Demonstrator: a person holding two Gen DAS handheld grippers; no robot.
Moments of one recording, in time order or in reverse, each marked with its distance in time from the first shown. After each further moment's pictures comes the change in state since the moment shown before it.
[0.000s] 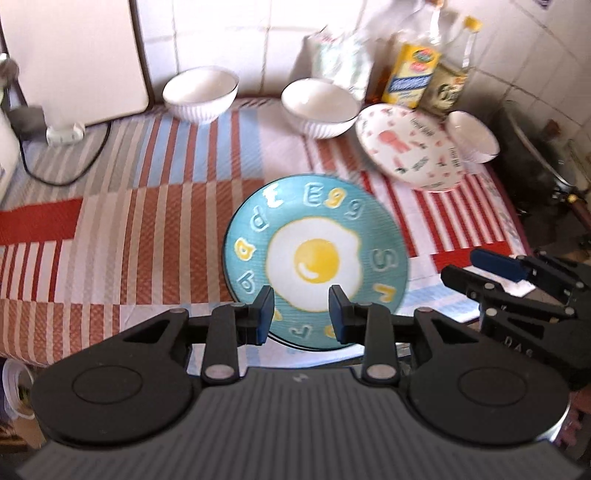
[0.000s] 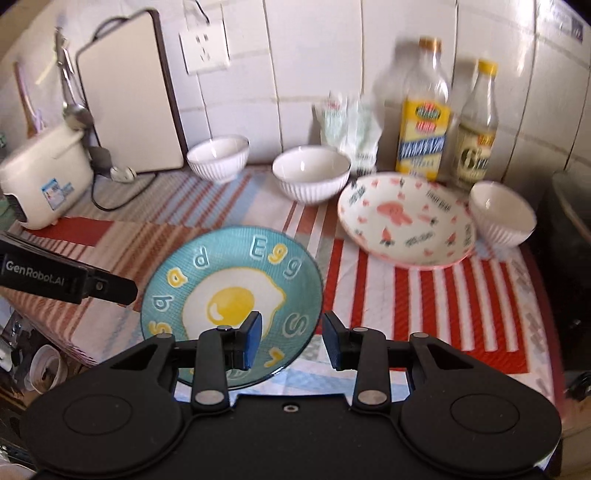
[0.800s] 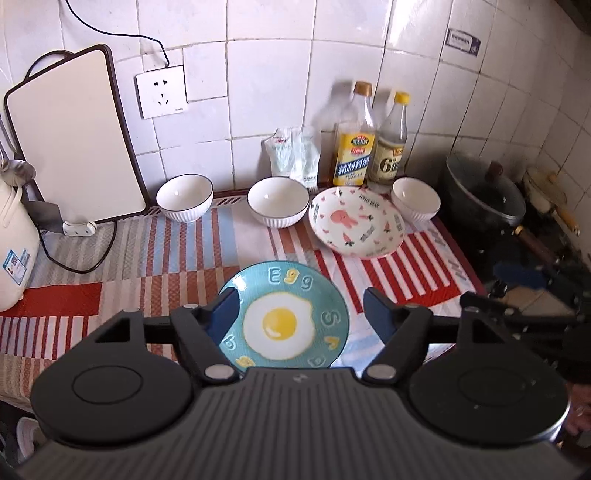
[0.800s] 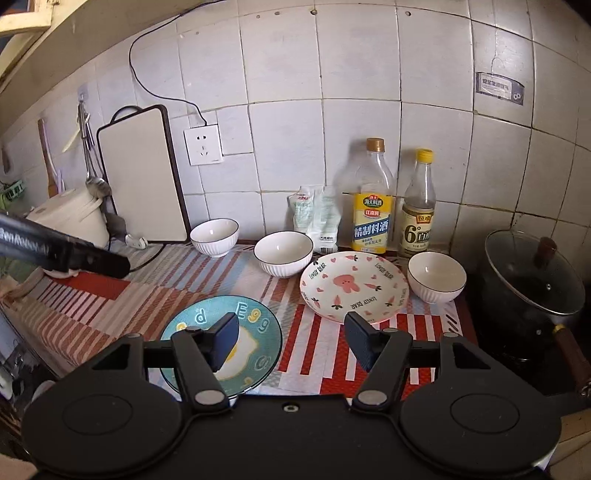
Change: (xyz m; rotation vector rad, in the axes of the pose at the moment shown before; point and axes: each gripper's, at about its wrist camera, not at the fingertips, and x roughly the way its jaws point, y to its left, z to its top) left arm -0.107 -0.054 0.020 0.087 -0.213 -0.005; right arm -0.125 -0.039 0.003 0.005 -0.208 -0.006
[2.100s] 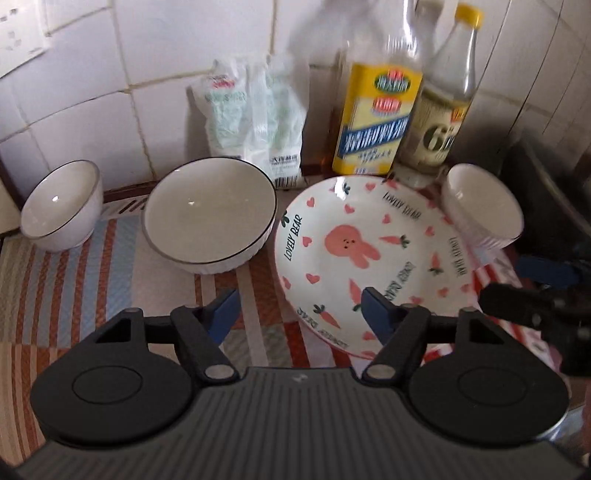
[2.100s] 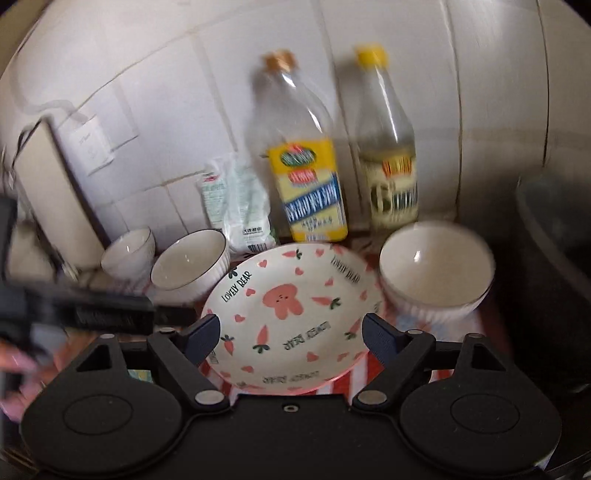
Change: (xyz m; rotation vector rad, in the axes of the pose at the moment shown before) left arm 0.300 -0.054 0.054 0.001 0.108 0.013; right arm 0.208 -0.155 0.020 0.215 0.096 0.091
